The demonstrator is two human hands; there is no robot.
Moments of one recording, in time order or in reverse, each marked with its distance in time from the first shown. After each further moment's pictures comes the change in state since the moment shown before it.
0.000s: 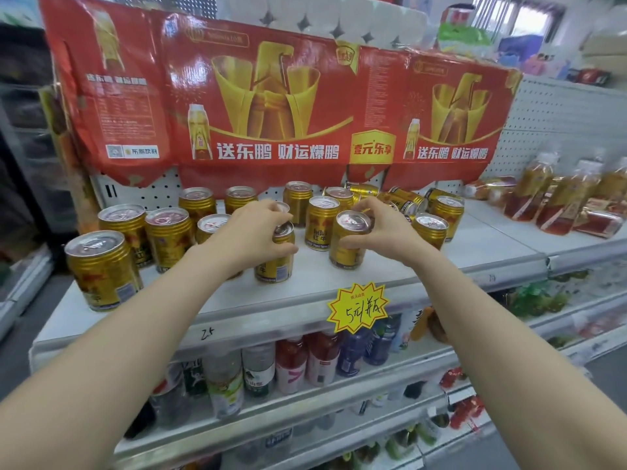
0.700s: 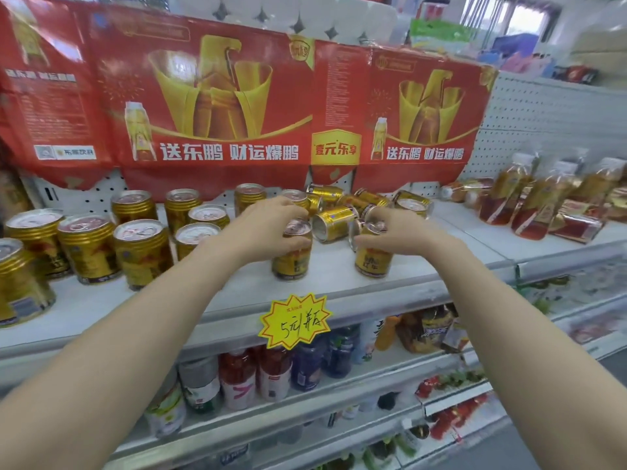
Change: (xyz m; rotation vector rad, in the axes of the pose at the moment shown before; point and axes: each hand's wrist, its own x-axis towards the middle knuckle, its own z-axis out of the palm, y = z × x) left_hand 0.075 0.089 0.027 -0.026 -0.025 0.083; right_hand 0.016 0.082 -0.090 -0.493 -0.156 0.039
